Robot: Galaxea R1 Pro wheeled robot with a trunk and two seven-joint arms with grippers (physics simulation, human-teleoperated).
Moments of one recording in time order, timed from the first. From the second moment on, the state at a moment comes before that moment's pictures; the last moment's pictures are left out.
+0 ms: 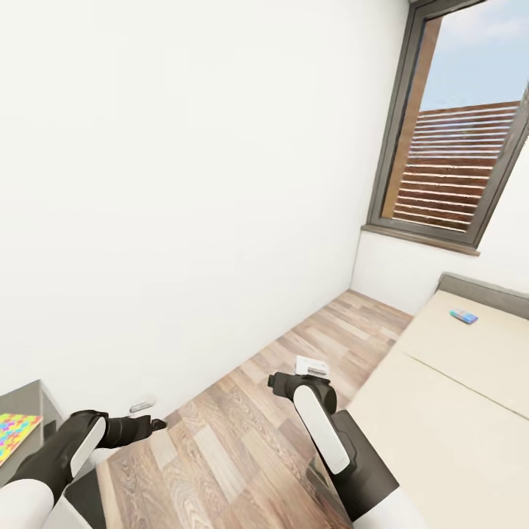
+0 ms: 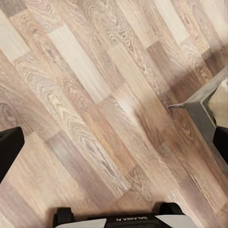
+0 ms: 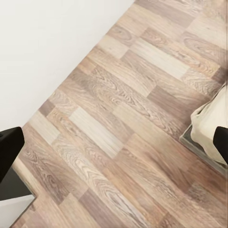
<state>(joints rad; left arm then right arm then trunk) -0.58 0.29 -0.03 -0.65 0.33 0.71 -0.32 -0.51 0.17 0.39 -1.28 -0.75 0.72 -0.76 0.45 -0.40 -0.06</state>
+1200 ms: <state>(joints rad) -0.58 0.29 -0.03 -0.65 0.33 0.71 -0.32 -0.51 0.17 0.39 -1.28 -0.74 0.72 -0.76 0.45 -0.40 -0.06</state>
